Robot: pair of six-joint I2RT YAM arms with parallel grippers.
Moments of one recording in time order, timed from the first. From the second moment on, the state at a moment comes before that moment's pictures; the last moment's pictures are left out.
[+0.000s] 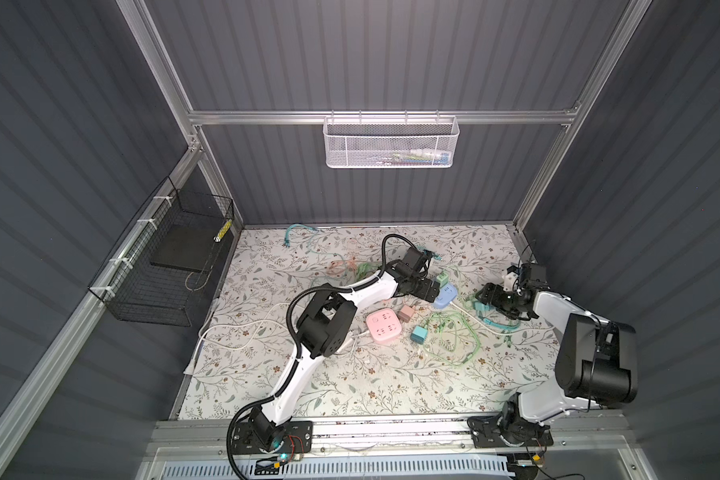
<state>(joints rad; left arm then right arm) -0.82 2.36 1.90 -0.38 0.16 -0.24 -0.24 1.57 0.87 -0.37 -0.37 0.22</state>
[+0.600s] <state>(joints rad) -0.82 2.36 1.90 -0.38 0.16 -0.24 -0.25 1.45 0.90 -0.41 -0.30 0.25</state>
